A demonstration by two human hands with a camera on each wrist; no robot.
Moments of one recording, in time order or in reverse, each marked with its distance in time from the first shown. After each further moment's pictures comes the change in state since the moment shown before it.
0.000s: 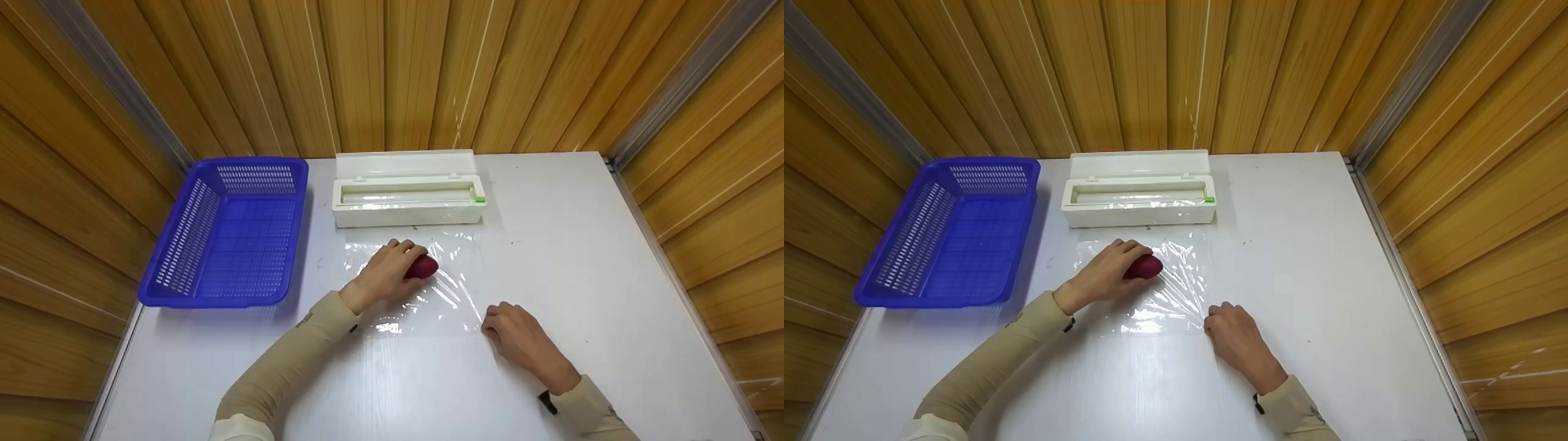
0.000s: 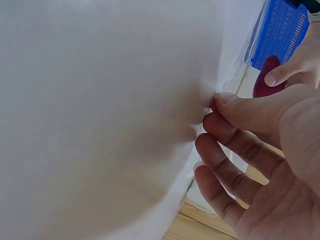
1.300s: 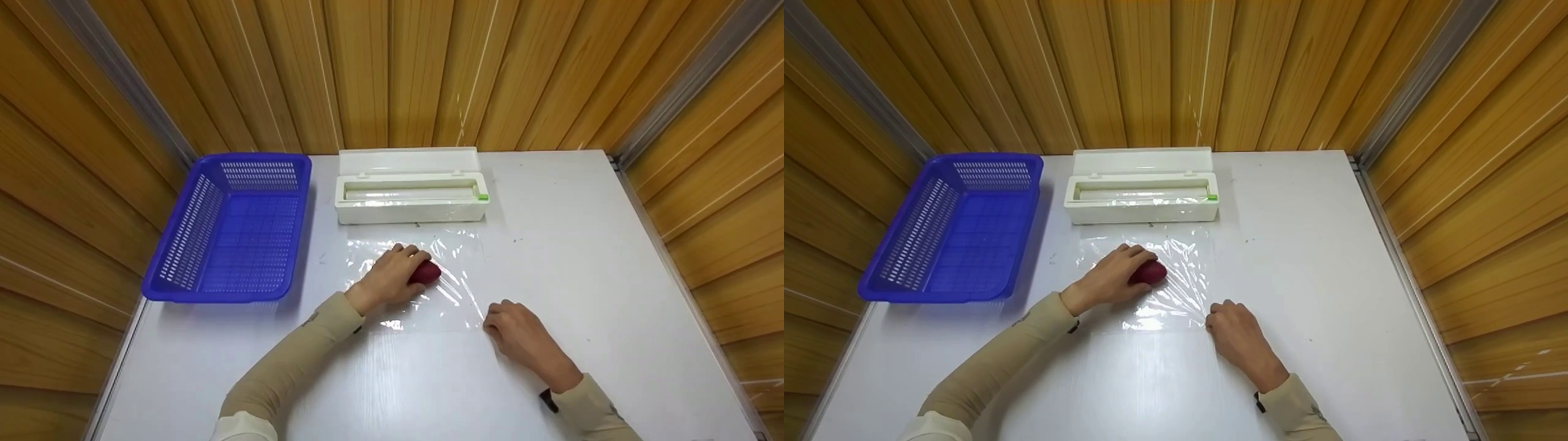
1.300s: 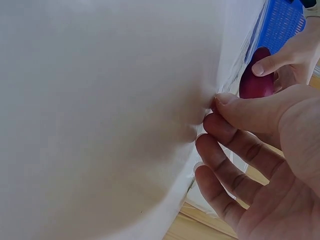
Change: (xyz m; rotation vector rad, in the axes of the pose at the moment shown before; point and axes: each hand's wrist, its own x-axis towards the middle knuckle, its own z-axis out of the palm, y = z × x) left_hand -0.004 -0.002 0.015 0.046 -0.108 -0.022; right_hand 0.001 0.000 0.002 0.023 0.020 -0.004
